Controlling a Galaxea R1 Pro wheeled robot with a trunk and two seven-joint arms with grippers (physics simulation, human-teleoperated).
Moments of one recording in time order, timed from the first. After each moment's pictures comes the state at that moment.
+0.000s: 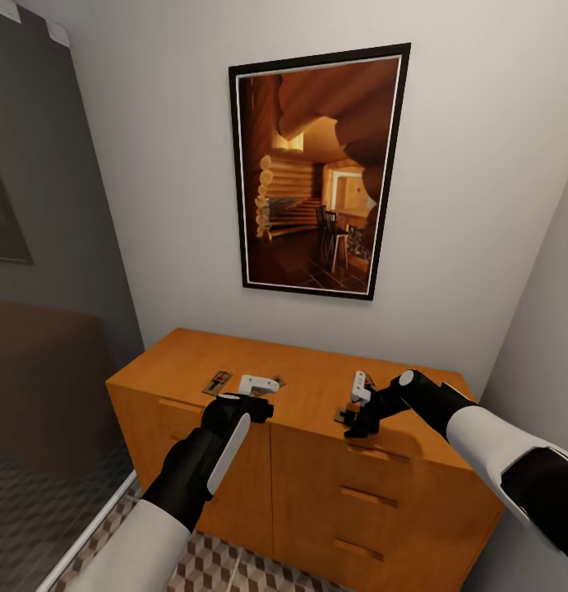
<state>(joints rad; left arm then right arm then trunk) -0.65 -0.17 -0.33 -1.12 0.16 0.84 0.30 -1.09 -0.17 0.71 -0.30 0.17 0.05 0.90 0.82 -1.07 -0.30</state>
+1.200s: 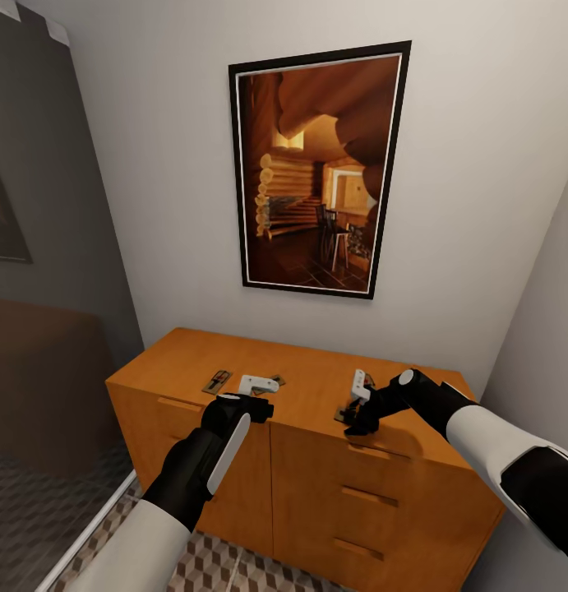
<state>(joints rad) -0.65 -0.17 -0.33 -1.12 0.16 0.84 0.30 -1.09 -0.17 0.71 -0.30 0.17 0.04 0.90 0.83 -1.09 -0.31</state>
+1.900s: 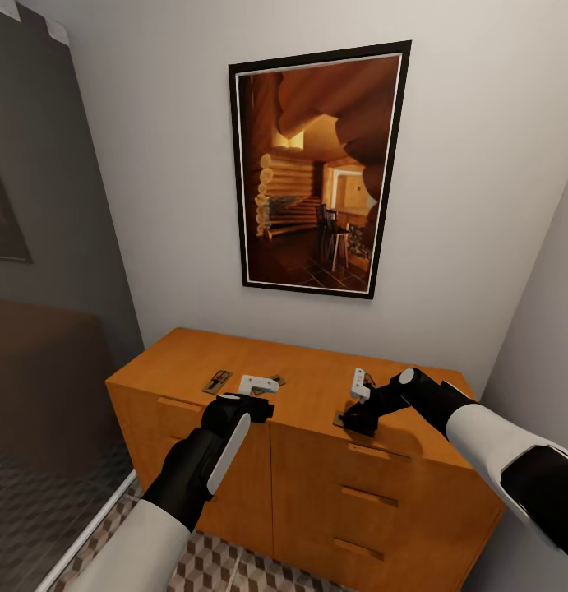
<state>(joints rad) -0.65 -0.17 -0.33 -1.12 0.16 0.84 0.30 -1.09 -0.17 0.71 -0.30 0.18 0.02 0.90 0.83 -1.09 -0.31</state>
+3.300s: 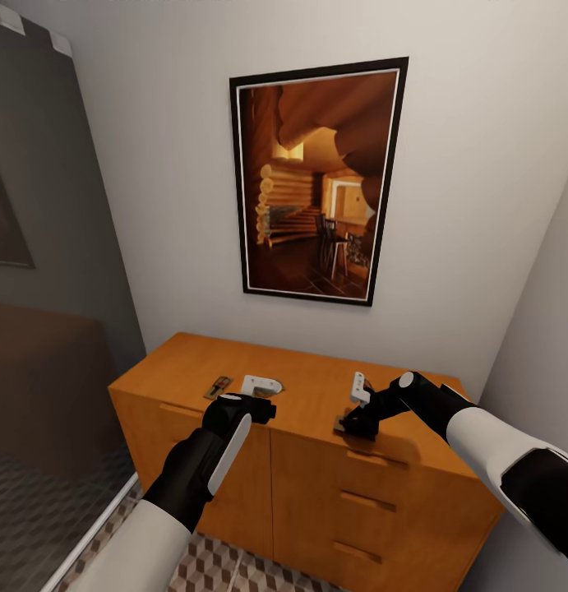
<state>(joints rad) -0.65 -0.17 -0.34 -1.12 0.16 0.84 0.28 -1.08 -0.17 0.72 -0.30 0.18 0.02 0.90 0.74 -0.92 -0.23</state>
